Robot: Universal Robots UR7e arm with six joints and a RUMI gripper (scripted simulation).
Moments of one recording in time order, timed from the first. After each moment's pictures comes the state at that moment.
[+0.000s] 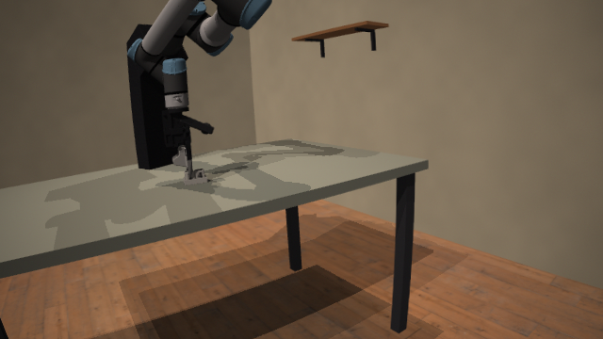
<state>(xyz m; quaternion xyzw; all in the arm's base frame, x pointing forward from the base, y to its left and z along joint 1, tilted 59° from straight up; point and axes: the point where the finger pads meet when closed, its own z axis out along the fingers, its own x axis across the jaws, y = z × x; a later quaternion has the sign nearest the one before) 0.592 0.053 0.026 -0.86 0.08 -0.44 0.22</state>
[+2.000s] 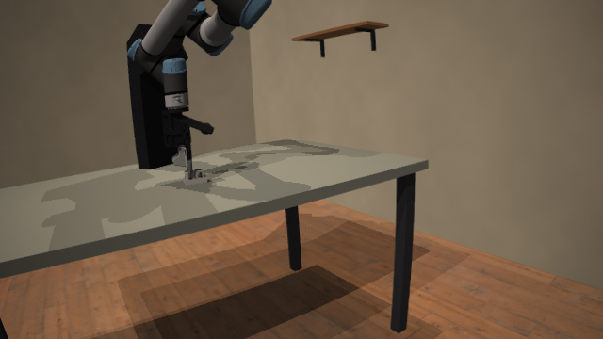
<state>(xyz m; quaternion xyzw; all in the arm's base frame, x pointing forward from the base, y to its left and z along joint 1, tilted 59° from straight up) 0.592 0.053 0.026 -0.86 0.08 -0.44 0.22</state>
